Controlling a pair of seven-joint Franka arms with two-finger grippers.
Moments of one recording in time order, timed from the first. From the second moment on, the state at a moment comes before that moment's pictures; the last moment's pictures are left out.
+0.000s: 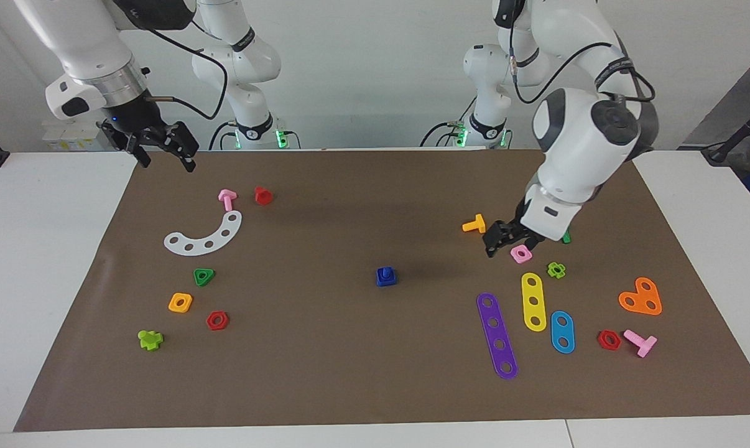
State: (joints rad) left arm -0.23 0.31 0.04 -1.46 -0.15 1.77 -0.27; right arm 0.08 -0.04 -0.11 -1.61 0.04 1.57 0.18
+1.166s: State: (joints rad) left arm -0.08 -0.08 0.01 -1.67 0.03 1.58 -0.03; right arm 0.08 -0.04 -0.11 -1.57 0.01 1.53 0.15
